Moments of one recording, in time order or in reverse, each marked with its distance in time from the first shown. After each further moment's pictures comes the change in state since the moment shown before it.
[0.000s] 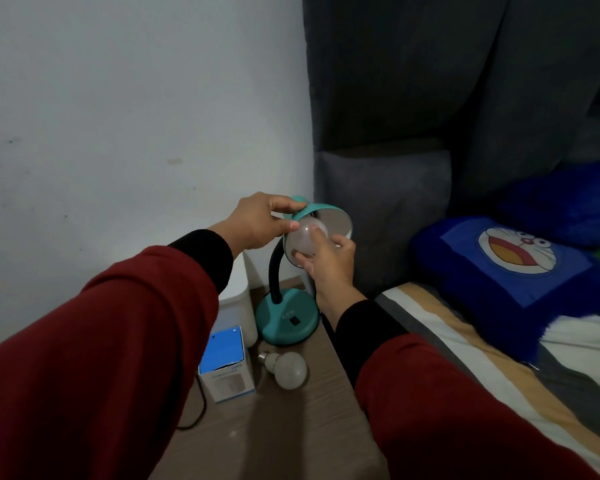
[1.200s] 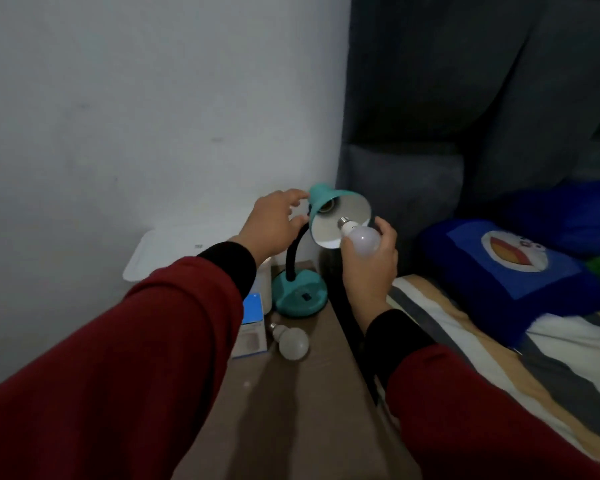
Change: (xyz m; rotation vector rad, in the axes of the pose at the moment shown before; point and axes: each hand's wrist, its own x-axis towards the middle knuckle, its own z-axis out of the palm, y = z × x) left_hand -0.056 -0.022 0.005 0.192 0.213 0.091; right_hand -0.066 0.002 -0.035 -0.568 0.245 -0.474
